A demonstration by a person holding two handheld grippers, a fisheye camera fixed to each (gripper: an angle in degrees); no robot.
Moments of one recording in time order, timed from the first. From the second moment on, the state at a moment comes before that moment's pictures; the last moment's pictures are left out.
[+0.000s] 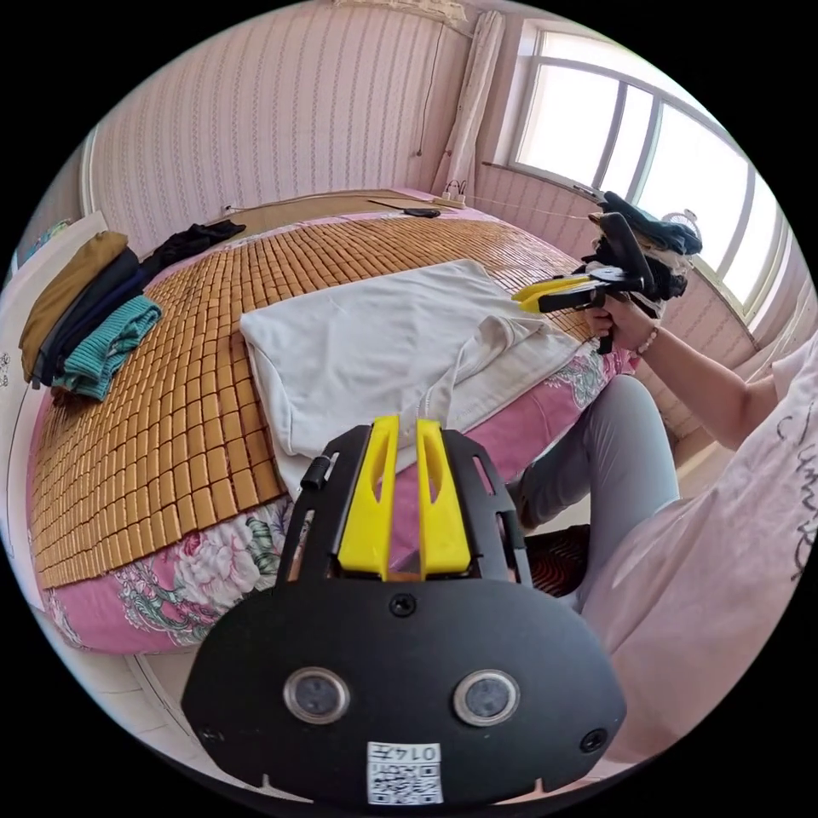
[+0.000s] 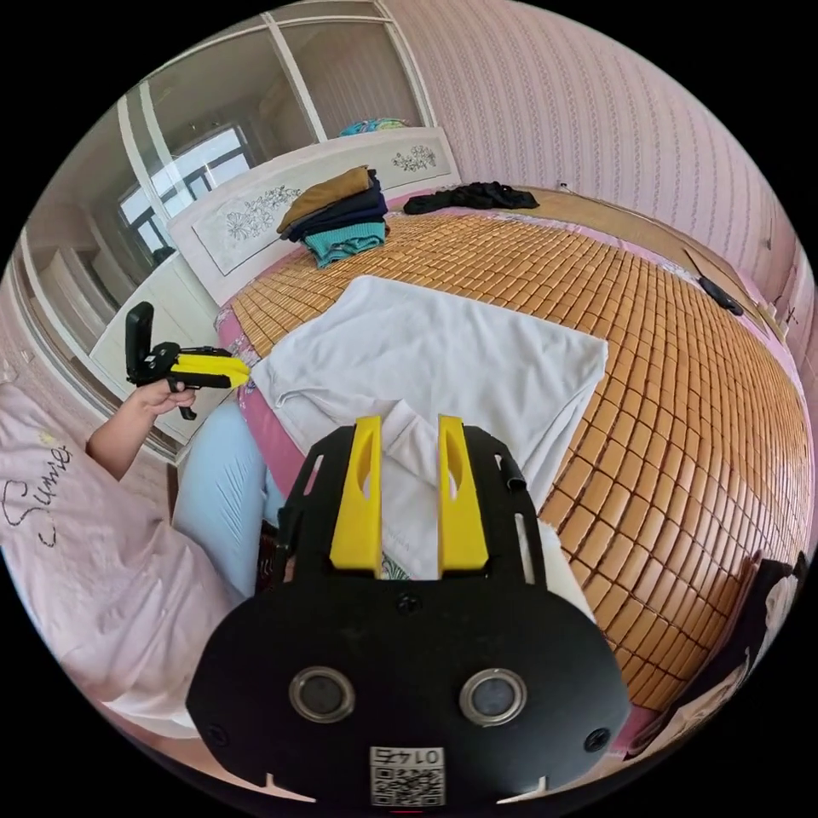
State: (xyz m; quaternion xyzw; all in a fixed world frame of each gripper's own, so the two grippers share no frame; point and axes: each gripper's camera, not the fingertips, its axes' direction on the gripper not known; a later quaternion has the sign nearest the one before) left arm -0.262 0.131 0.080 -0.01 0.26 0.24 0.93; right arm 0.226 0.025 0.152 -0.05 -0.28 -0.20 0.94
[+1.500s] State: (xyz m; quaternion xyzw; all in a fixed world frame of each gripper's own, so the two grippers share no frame) left arm -0.150 0.143 0.065 0.03 0.26 0.30 0.92; right arm -0.007 -0.079 0.171 -0.11 -0.20 -0.35 0.91
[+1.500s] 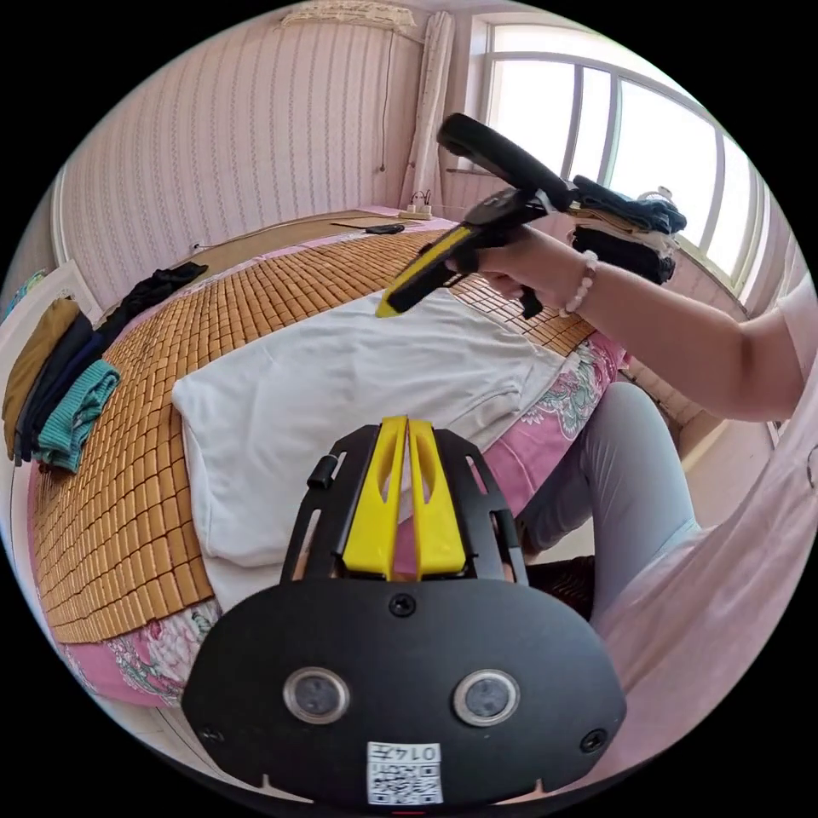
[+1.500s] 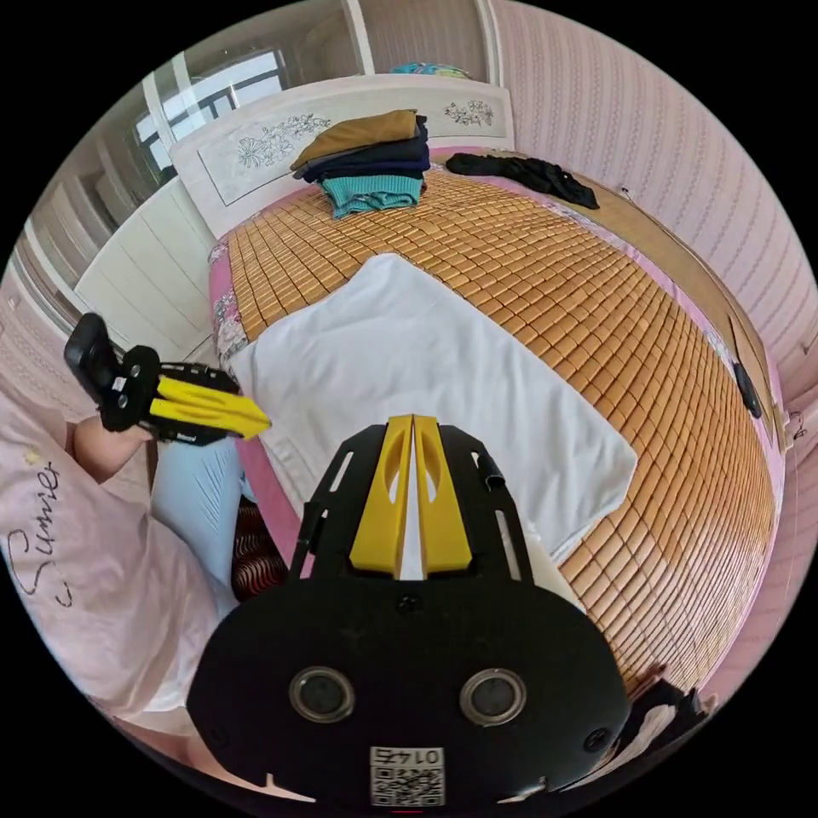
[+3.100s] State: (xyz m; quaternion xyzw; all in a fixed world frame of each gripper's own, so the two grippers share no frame) left arm 0.101 0.206 0.022 0.08 0.27 0.44 0.85; right arm 0.390 0.119 0.177 -0.04 -0.44 0.05 0.90
